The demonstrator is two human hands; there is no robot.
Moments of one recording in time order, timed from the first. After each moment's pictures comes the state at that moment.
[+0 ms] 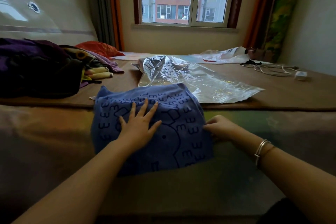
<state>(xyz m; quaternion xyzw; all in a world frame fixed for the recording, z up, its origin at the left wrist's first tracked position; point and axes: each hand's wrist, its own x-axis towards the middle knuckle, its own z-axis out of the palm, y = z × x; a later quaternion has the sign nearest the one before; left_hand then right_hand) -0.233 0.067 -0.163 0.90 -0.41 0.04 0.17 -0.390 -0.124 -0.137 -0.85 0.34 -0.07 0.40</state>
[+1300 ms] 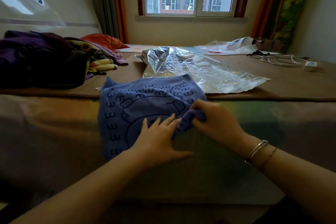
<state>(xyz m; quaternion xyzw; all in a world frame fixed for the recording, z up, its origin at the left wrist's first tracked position) -0.311 0.079 -0.166 0.86 -0.50 0.00 0.10 -0.406 -0.087 -0.145 -0.93 0.04 -0.35 0.11</state>
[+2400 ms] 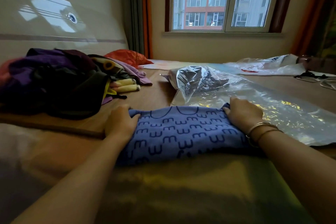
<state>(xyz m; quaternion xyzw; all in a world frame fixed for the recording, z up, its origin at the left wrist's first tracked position) -0.051 0.078 -0.134 0.90 -0.17 0.19 0.34 -0.191 -0.202 -0.103 -0.92 0.34 -0.22 0.01</state>
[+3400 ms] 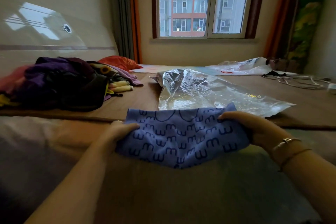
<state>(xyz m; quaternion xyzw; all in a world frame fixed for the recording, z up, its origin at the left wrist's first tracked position) -0.178 0.136 -0.116 0.82 -0.10 -0.16 0.54 -0.377 -0.111 -0.078 -0.70 0.29 -0.10 0.64</state>
